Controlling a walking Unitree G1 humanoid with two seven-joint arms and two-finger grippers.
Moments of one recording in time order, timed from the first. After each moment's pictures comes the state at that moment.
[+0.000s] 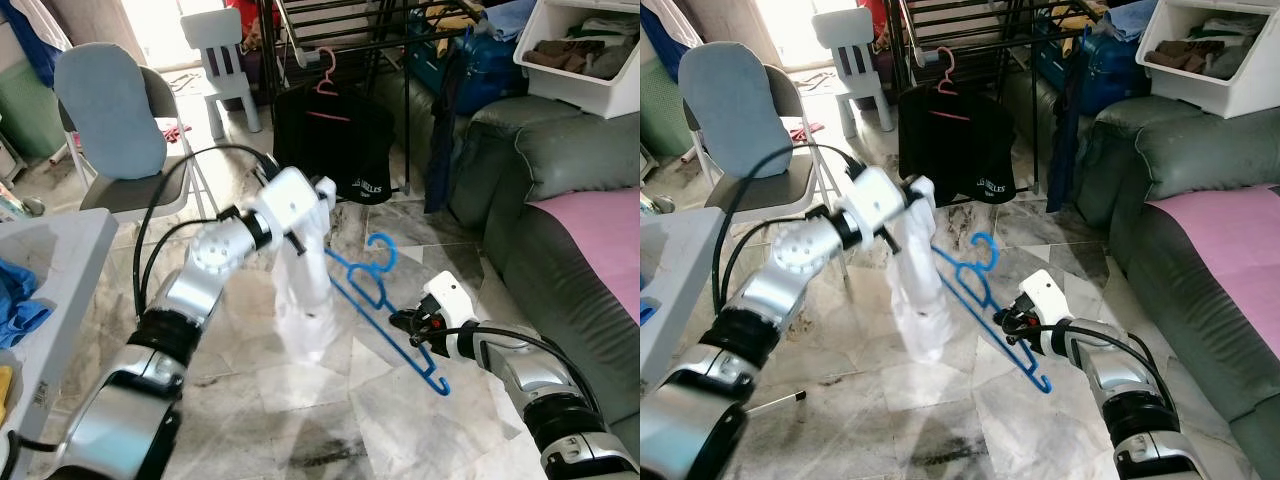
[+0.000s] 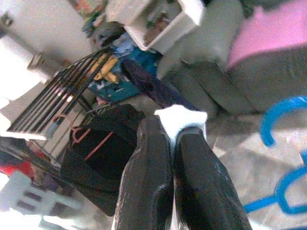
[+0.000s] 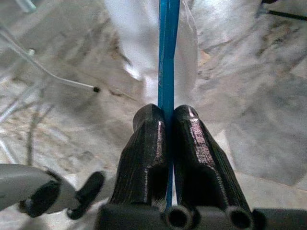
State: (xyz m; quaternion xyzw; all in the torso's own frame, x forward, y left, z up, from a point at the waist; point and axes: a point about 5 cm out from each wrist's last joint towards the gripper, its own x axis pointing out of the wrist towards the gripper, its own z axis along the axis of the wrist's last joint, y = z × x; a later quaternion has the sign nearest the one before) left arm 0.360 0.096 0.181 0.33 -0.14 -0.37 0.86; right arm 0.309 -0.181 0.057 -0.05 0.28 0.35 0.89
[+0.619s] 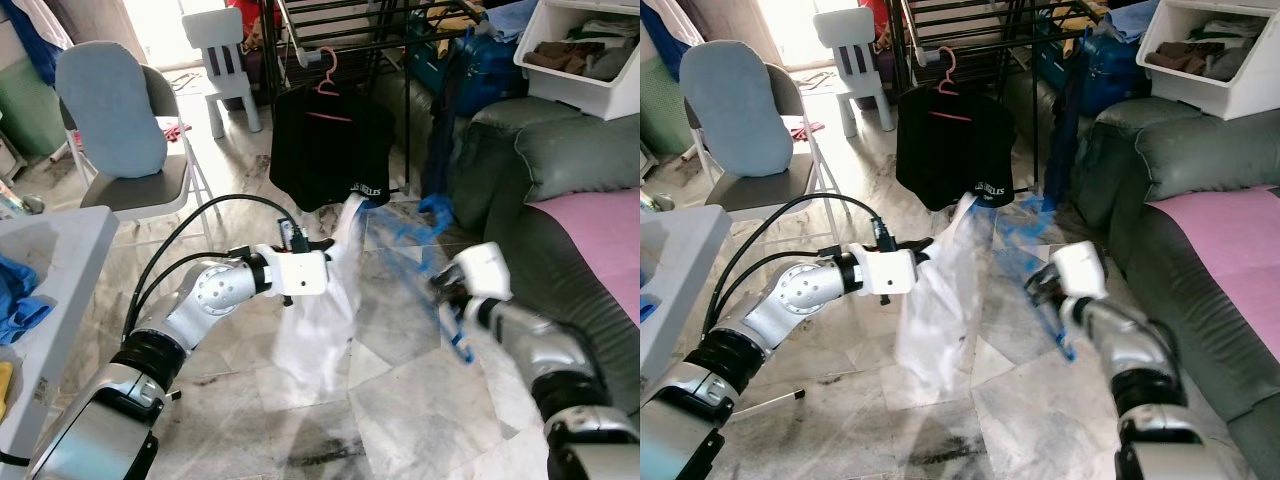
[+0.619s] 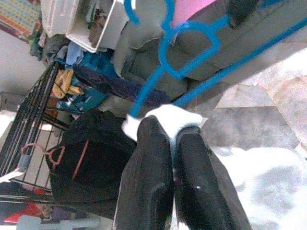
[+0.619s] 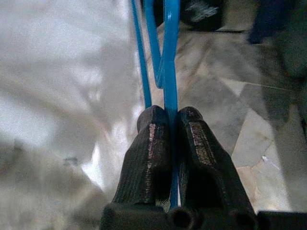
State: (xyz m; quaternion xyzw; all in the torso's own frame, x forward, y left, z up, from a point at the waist) left arm 0.339 0.096 0.143 0.46 -0.14 -0.44 0.76; right arm 0.341 -0.223 0.082 -0.01 0.21 0.11 0.97
